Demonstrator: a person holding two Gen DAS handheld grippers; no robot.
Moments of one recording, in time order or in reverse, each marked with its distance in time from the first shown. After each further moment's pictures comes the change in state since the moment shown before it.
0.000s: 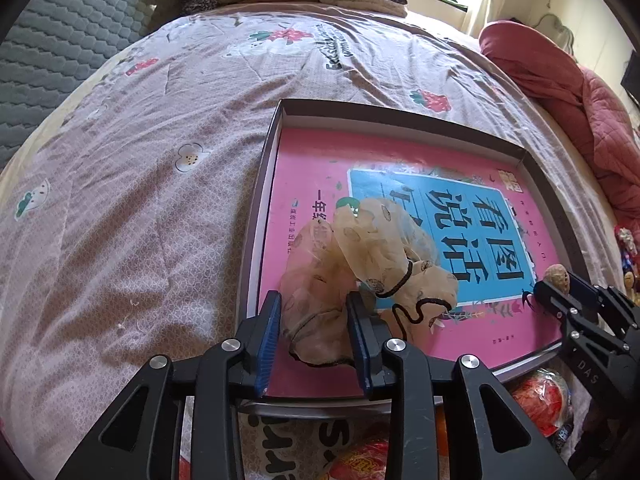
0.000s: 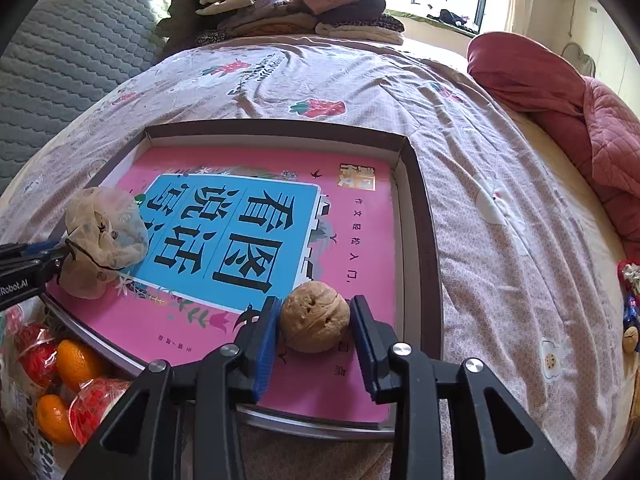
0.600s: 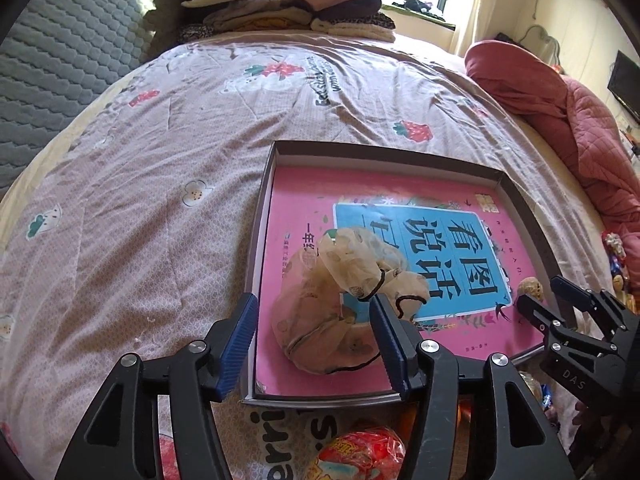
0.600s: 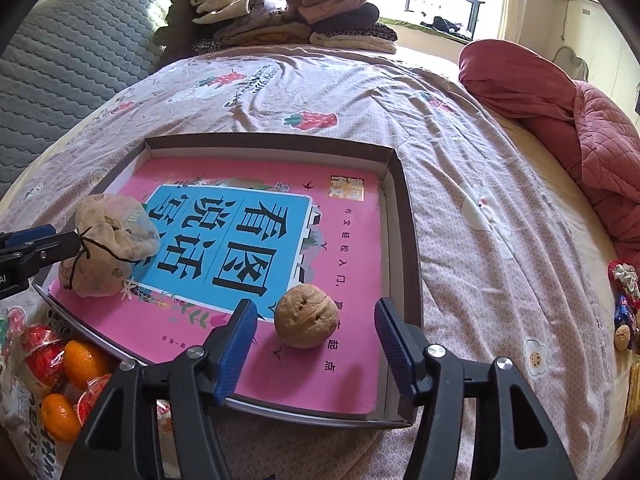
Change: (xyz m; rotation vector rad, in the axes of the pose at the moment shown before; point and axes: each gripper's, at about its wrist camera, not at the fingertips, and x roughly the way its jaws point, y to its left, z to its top) left arm -0.033 -0.004 0.004 0.018 -0.099 -0.013; right arm -0.014 -0.005 0.002 0.029 -0.038 -0.004
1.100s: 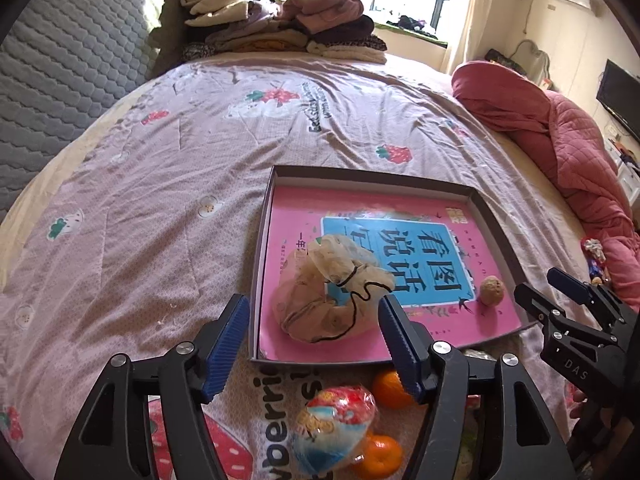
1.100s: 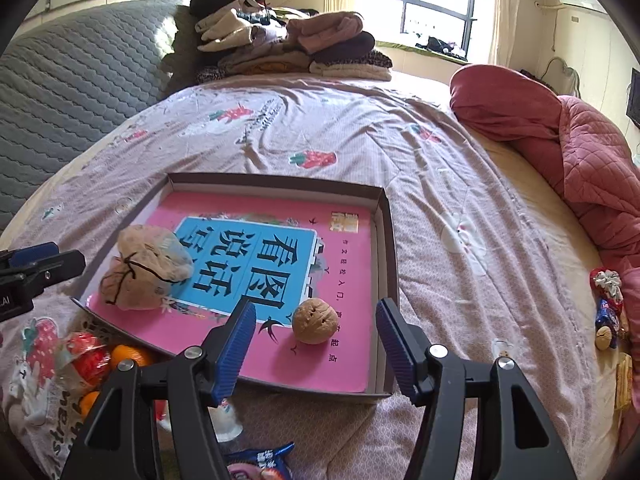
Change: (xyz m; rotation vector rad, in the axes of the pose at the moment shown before) left arm -0.057 -0.003 -0.013 0.001 -0.075 -0.025; right arm -0.059 0.003 0.002 0.007 -0.099 0.007
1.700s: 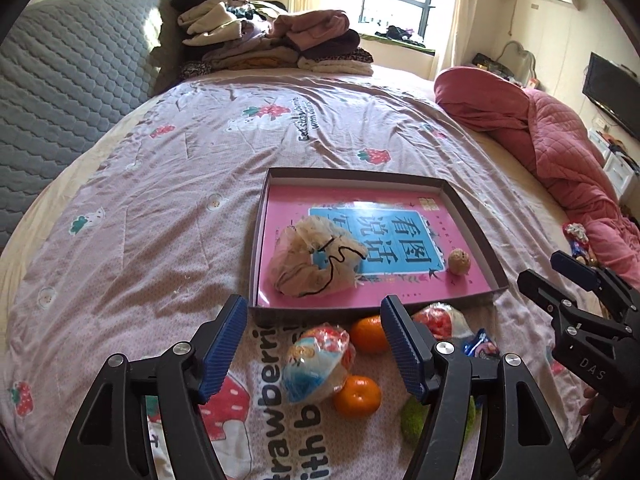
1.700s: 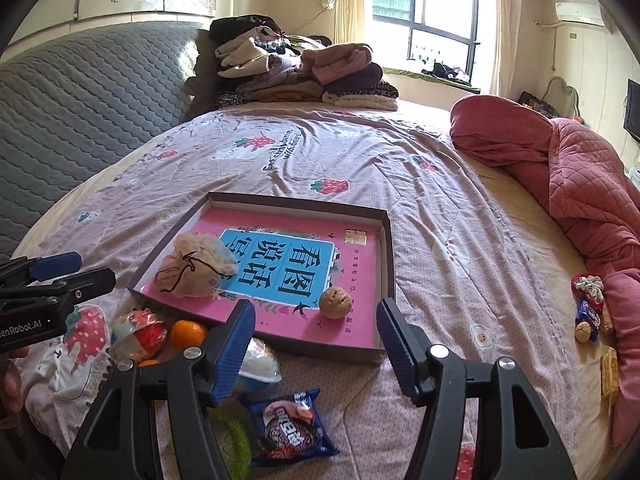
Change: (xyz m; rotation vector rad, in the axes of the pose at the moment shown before) left arm -0.058 -0.012 -0.038 0.037 -0.045 -0.004; right arm -0.074 0.017 -0.023 -0.023 -0.085 0.028
